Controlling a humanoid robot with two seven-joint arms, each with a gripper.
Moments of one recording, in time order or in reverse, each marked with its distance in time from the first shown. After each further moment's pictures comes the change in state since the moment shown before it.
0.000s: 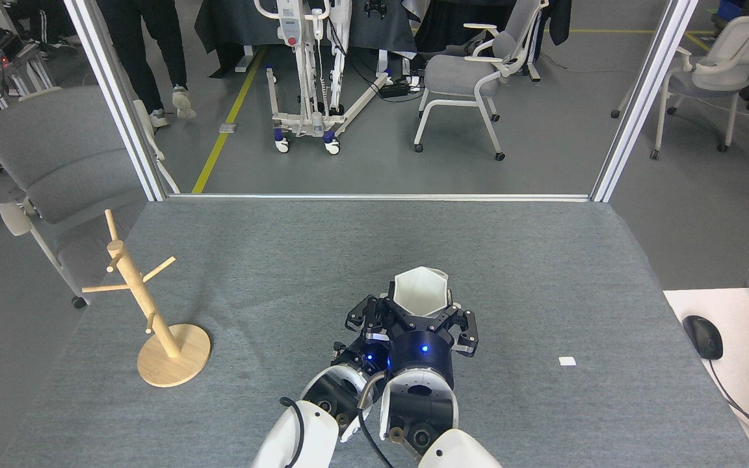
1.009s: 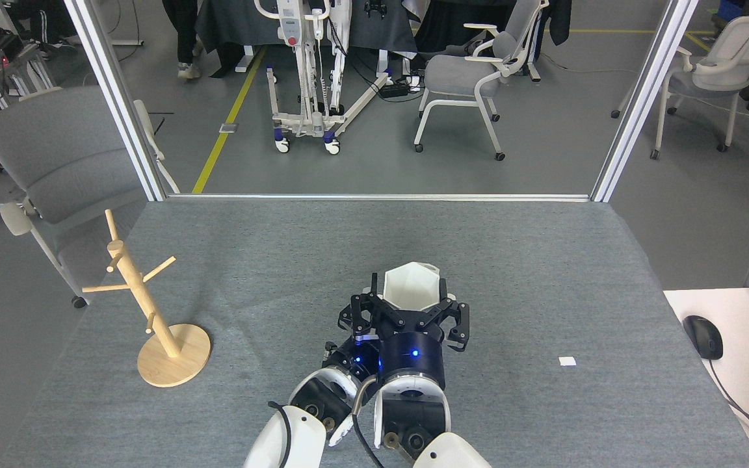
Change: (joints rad) left arm 0.043 0.017 0.035 -0.049 -0.003 -0.063 -0.023; right arm 0.014 0.026 -0.022 0.038 -0.018 -0.095 -0.294
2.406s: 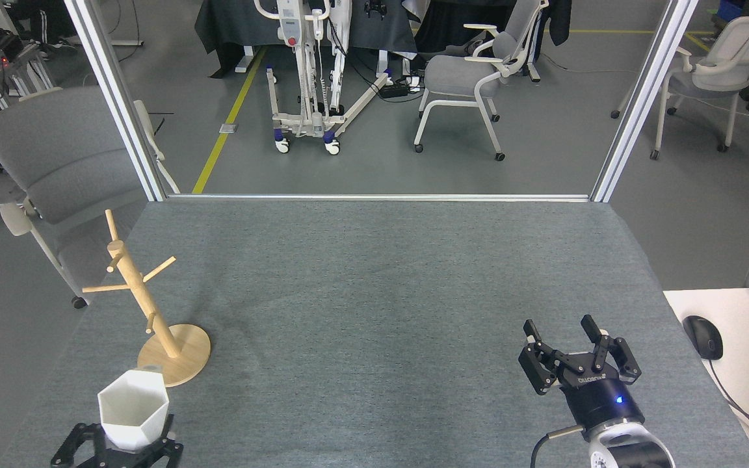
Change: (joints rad) left arm 0.648 0.269 0.671 -0.475 -0.031 -0.015 0.072; right arm 0.320 -0.080 -0.939 0.007 -0.049 -1.146 -0.201
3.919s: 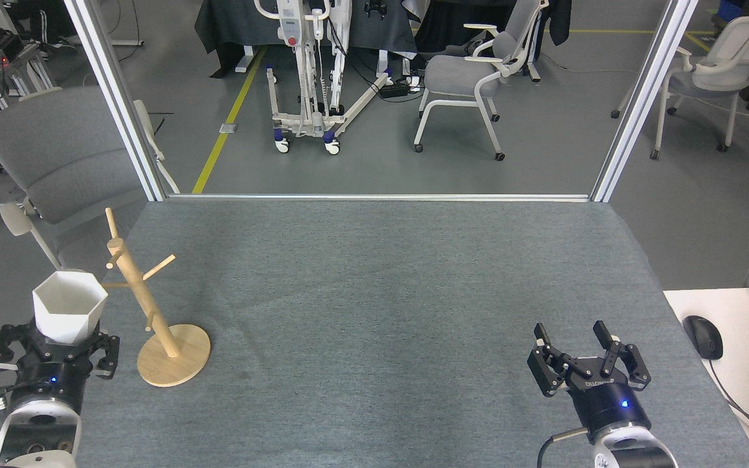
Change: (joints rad) left arm -0.451 -0.027 0.201 0.250 -0.388 0.044 -0.089; right arm 0.007 -0.019 0.006 0.017 0.022 0.061 -0.021
